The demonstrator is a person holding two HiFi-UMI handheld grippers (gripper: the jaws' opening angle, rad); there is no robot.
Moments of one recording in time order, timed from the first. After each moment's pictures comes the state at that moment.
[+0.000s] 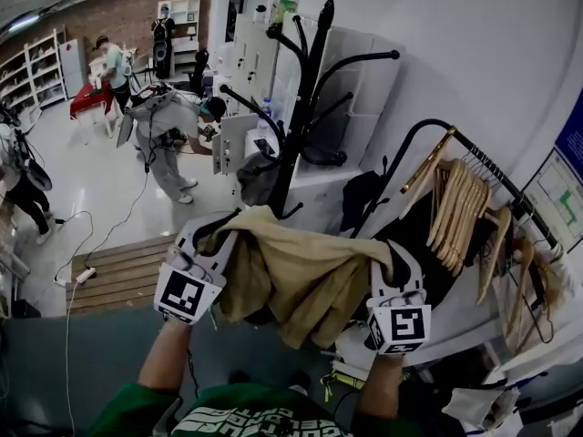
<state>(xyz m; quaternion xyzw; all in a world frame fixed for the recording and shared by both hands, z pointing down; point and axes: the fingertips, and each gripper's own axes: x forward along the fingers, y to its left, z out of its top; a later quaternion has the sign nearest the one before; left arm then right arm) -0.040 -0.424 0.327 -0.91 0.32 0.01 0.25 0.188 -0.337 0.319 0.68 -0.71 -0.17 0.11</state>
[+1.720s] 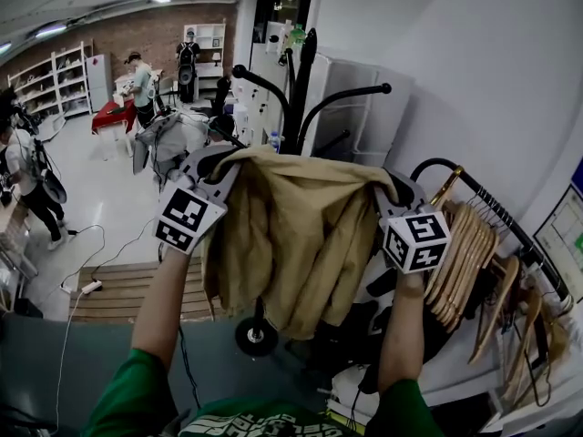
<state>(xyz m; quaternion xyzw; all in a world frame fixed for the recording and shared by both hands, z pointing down) 0.015 -0.571 0.207 -0.87 0.38 -0.03 0.31 0.257 -0.528 0.201 0.59 -0.78 -0.19 0.08</state>
